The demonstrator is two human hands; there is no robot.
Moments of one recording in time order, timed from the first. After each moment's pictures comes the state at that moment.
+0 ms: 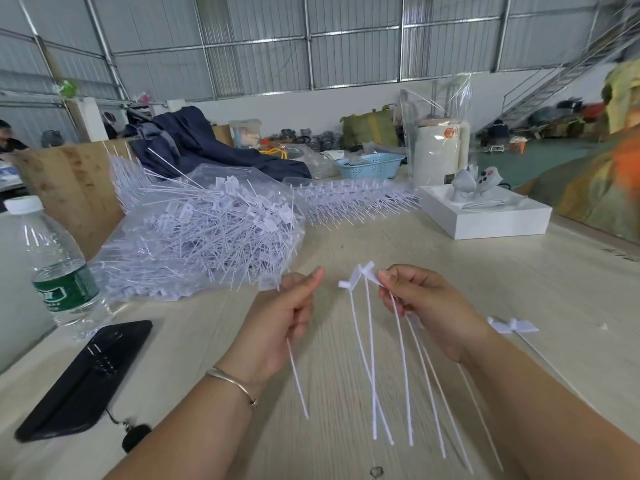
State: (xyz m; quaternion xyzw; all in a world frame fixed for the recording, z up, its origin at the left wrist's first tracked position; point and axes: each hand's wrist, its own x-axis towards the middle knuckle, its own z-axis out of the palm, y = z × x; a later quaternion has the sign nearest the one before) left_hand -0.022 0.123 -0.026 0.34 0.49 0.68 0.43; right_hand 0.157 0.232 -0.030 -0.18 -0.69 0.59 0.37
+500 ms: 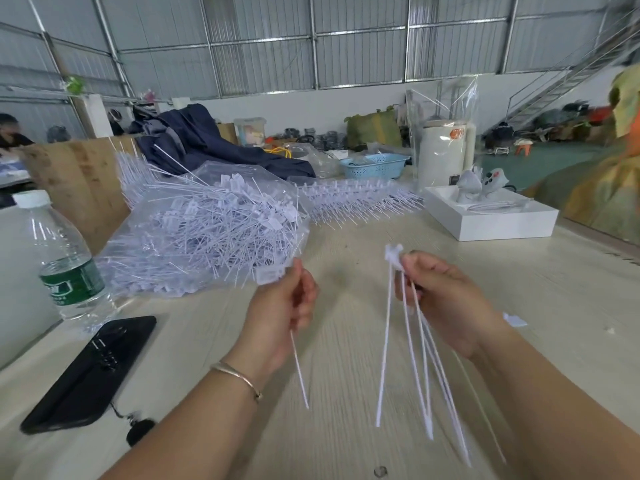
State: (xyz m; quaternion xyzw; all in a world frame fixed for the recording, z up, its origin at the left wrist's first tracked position) left_hand -0.011 0.124 -0.026 0.35 0.52 0.69 0.38; right_hand 0.157 0.233 -0.030 -0.14 -0.66 0.63 0.39
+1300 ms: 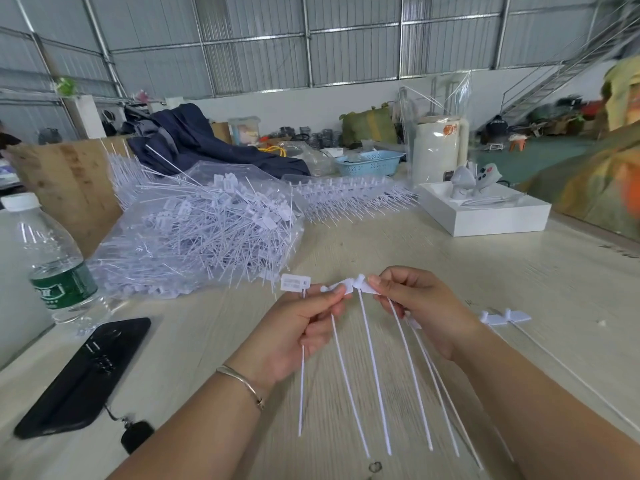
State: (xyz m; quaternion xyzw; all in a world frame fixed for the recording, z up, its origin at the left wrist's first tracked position) left_hand -0.010 0.128 -0.034 0.37 0.46 0.61 0.54; right_hand 0.152 0.230 -0.035 -0.21 -0.70 0.57 0.37
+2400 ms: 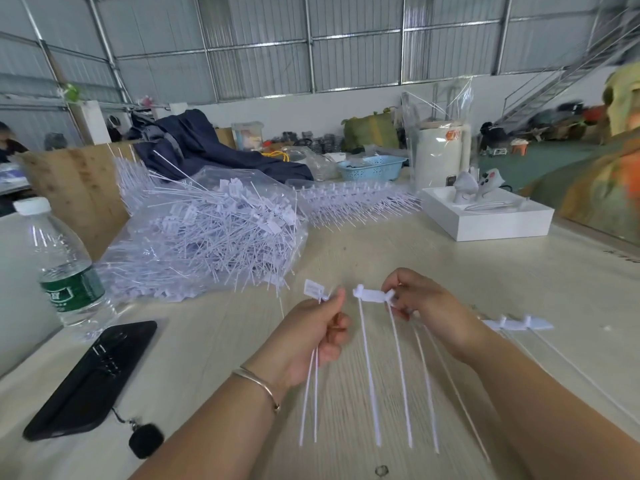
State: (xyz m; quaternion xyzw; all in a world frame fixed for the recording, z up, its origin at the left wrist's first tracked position) left_hand -0.006 0.136 -0.044 0.30 0.54 0.58 0.52; right_hand 0.158 0.232 -0.029 -0.28 -0.75 0.50 0.32
